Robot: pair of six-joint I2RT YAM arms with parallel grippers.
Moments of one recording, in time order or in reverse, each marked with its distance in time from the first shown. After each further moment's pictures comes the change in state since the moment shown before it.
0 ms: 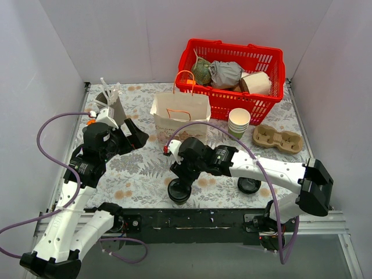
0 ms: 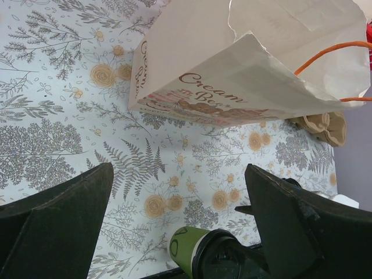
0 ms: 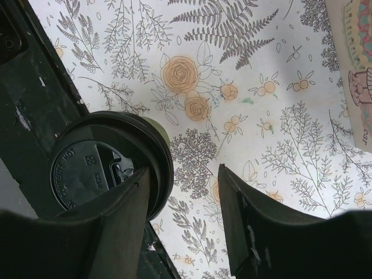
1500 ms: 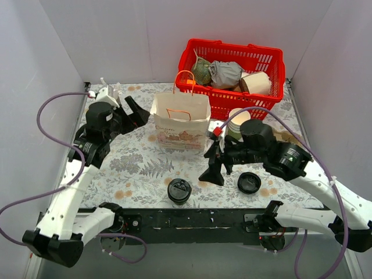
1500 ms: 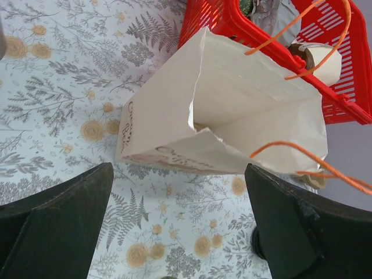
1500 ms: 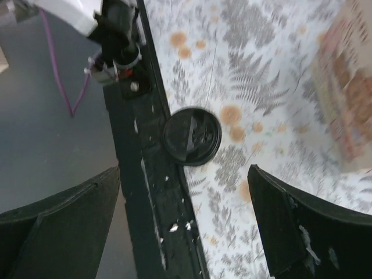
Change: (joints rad) left arm 0.000 0.240 0.187 0.140 -0.062 -0.019; right arm -0.214 -0.487 0.077 -0.129 -0.420 -0.043
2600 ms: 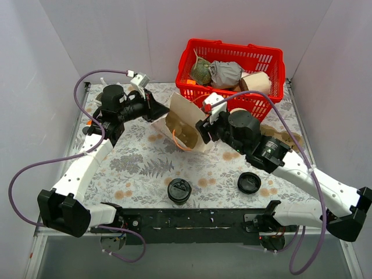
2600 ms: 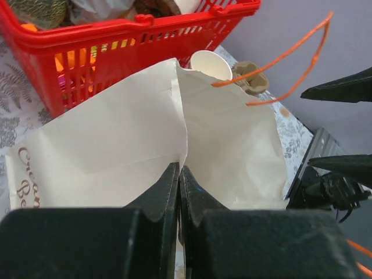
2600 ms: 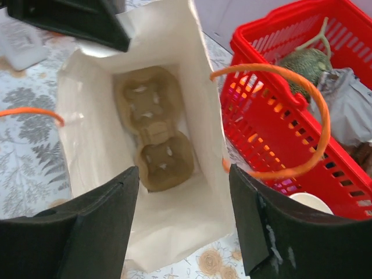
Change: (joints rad) left arm 0.000 0.241 0.032 0.366 0.698 0.384; right arm 0.014 0.114 -0.052 0.391 0.684 -0.149
